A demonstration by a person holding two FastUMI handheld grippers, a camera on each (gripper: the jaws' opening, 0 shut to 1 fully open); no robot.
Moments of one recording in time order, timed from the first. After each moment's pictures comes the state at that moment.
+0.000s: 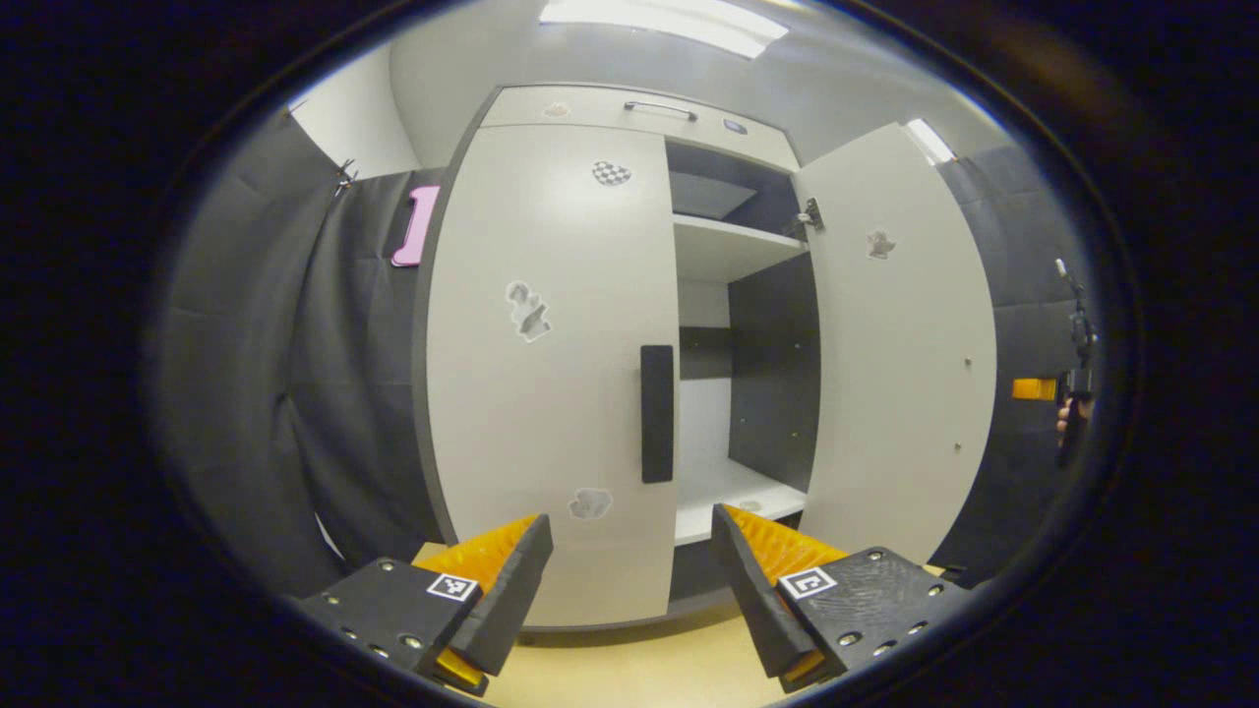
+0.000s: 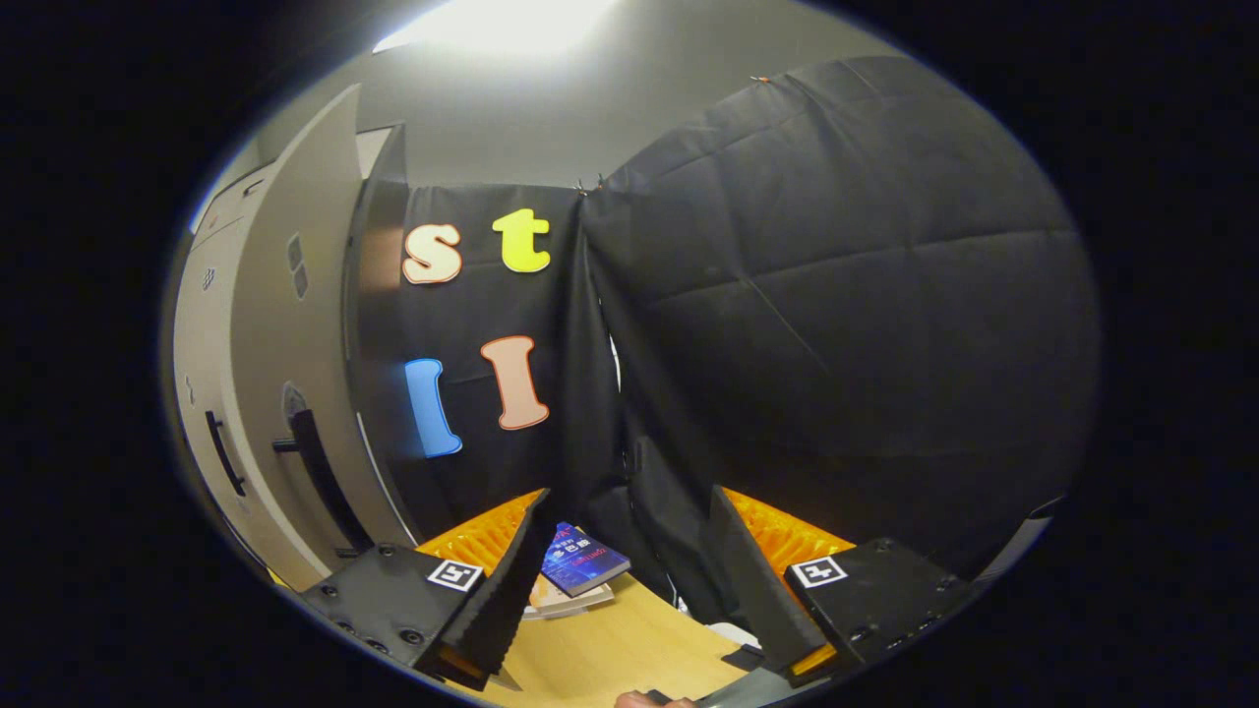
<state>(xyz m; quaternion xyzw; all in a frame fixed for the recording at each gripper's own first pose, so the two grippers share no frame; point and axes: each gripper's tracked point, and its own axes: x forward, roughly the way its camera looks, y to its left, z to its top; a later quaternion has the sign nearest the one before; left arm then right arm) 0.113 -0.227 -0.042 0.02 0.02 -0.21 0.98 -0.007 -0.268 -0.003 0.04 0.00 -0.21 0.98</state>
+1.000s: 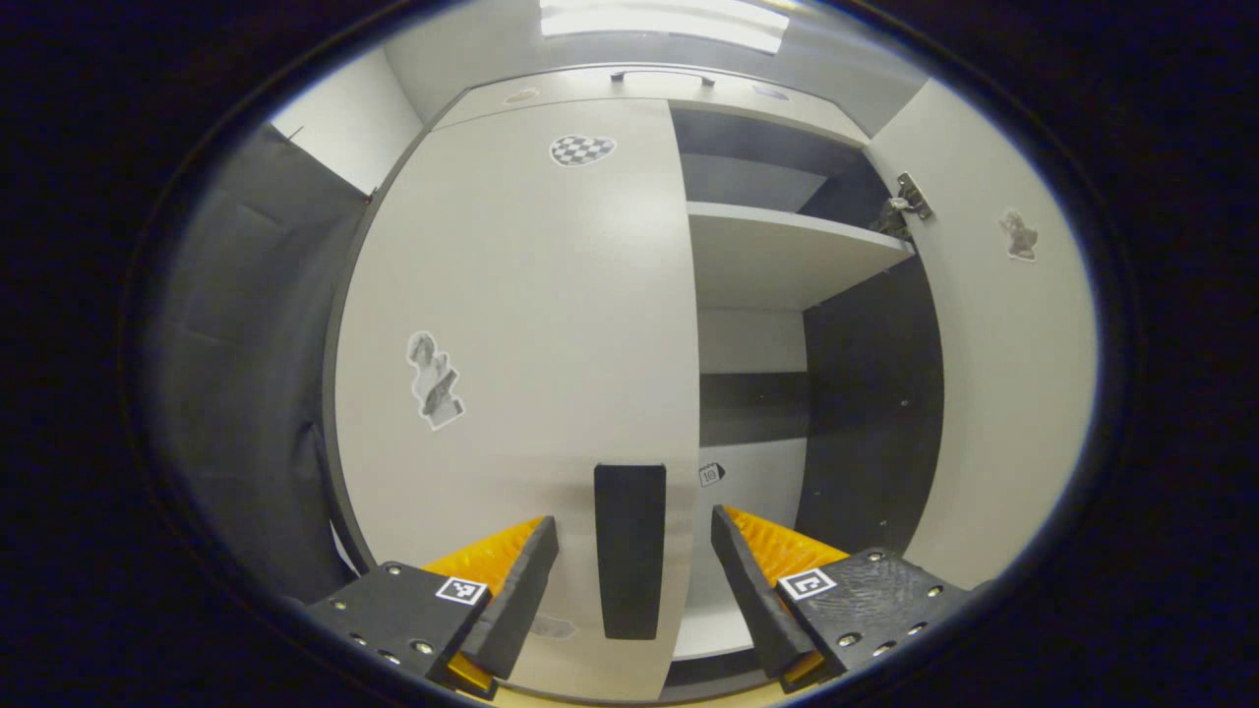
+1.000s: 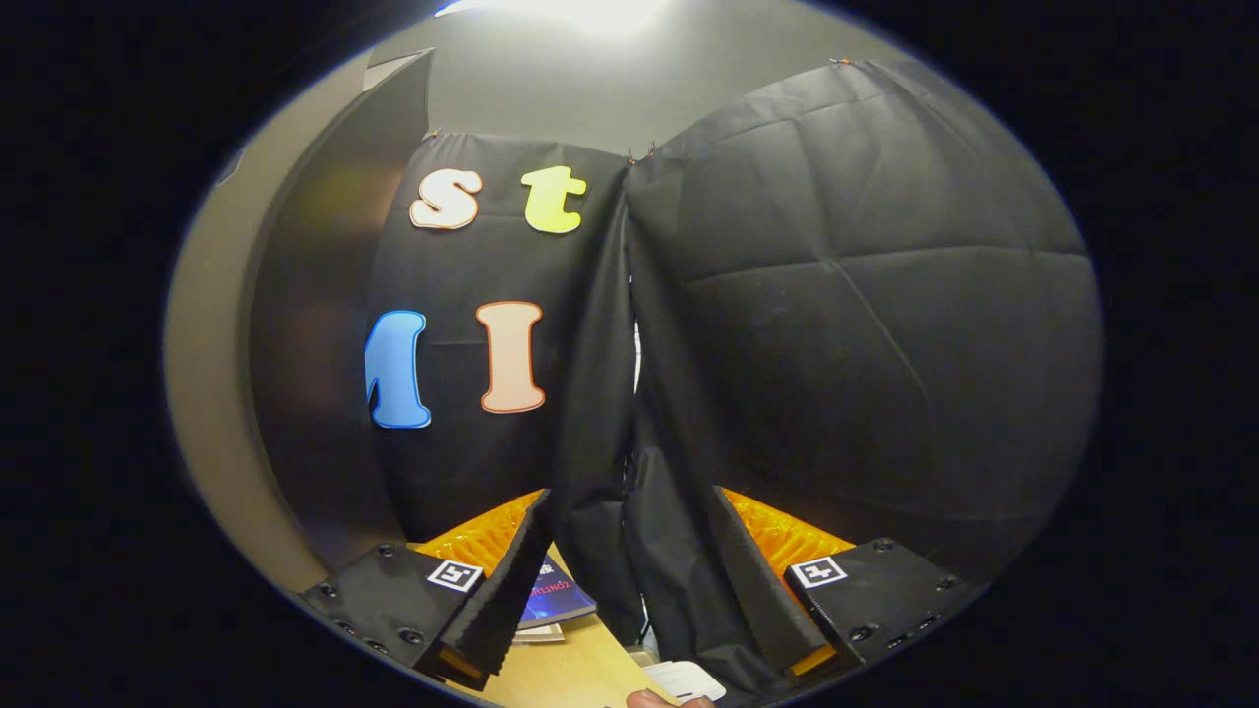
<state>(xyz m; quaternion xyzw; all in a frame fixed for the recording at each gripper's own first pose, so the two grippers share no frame) 0.249 -0.307 -0.001 0.02 -0.02 -0.09 0.99 0.164 -0.342 -0.031 -0.05 0.02 -0.15 0.99</state>
